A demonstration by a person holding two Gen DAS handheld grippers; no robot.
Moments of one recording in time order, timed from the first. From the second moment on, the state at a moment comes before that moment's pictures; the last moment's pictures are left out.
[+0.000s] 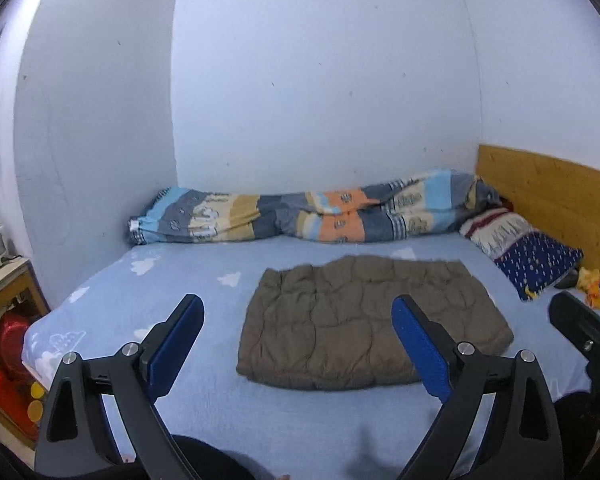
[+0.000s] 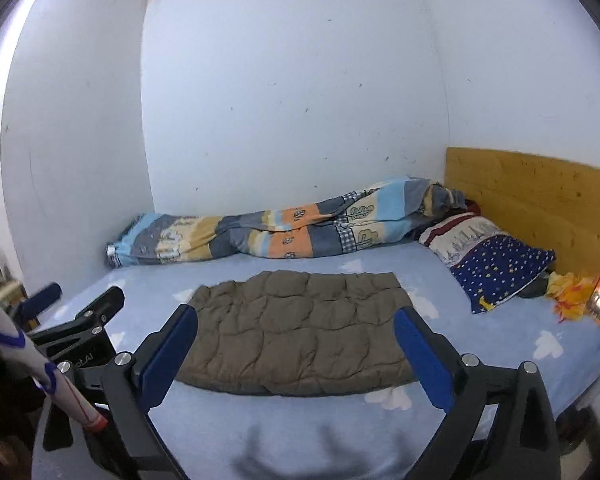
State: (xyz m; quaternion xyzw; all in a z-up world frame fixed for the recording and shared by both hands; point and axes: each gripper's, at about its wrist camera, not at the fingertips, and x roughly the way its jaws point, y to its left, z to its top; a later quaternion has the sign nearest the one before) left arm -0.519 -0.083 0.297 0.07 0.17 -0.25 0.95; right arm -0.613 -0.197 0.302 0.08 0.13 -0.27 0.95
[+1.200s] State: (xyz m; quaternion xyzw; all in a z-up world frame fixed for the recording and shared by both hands) left arm -0.483 -0.083 0.261 0.14 0.24 -0.21 0.94; right arm -0.582 -0.191 0.272 0.09 0.18 -0.24 0.95
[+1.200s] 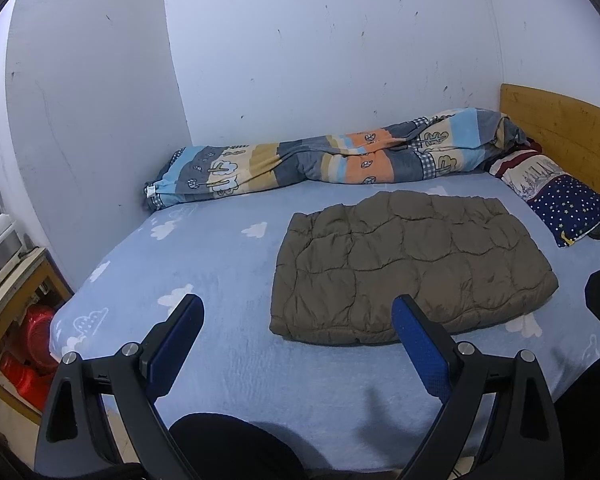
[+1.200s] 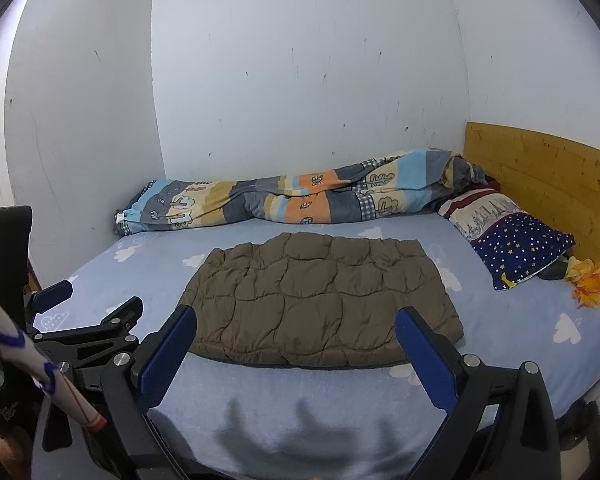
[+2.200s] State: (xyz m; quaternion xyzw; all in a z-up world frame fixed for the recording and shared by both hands) left arm -0.482 -0.082 0.259 0.14 0.24 -0.20 0.94; right arm -0.582 -0.192 0.267 0.10 0.19 -0.25 0.95
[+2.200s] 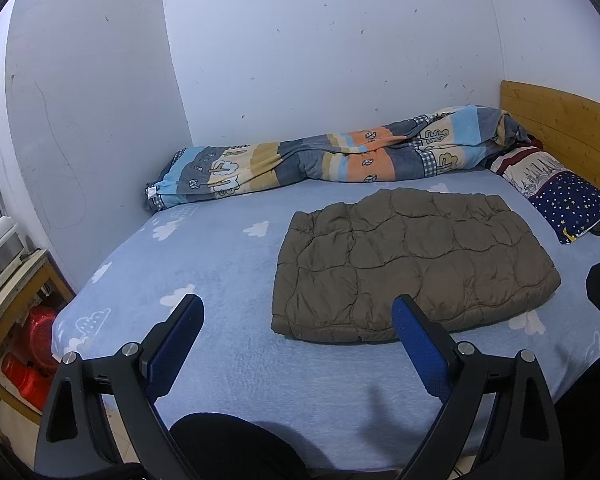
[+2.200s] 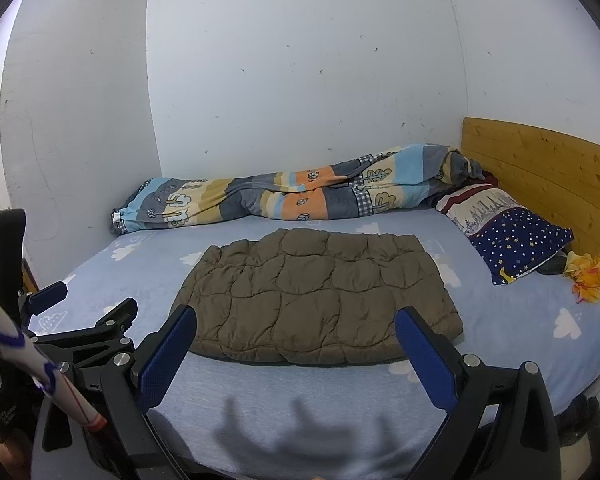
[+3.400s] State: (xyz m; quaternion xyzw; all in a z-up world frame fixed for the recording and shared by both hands) left arm -0.477 -0.079 0.259 0.12 0.26 -0.22 0.93; right arm -0.574 -0.200 0.261 0.10 0.19 -0.26 0.94
